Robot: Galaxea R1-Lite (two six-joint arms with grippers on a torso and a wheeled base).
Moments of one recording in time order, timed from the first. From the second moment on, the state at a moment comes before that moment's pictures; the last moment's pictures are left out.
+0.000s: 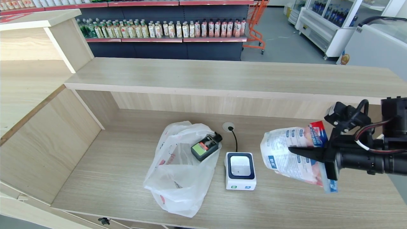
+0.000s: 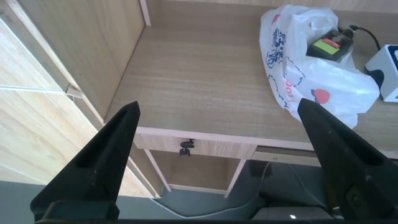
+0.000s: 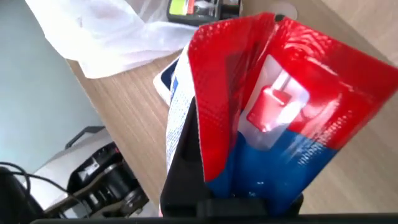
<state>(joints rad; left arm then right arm) 0.00 0.00 0.00 0.00 0.00 0.00 0.21 1.46 -0.69 -0.33 0.53 -0.47</state>
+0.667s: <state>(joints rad) 0.00 0.00 0.00 0.00 0.00 0.00 0.19 1.81 -0.63 -0.64 0.82 -0.97</state>
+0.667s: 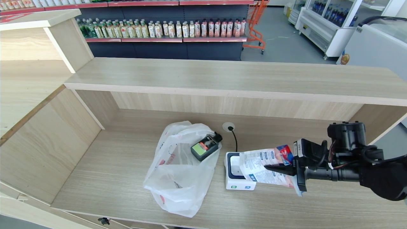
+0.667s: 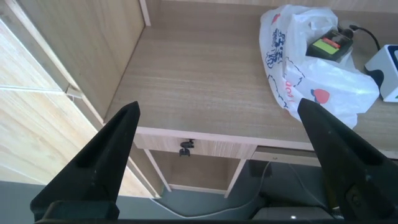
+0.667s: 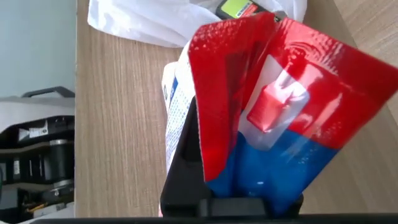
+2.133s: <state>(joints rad) 0.00 0.00 0.00 0.00 0.00 0.00 0.25 1.97 -0.87 -0.65 0.83 -0.94</state>
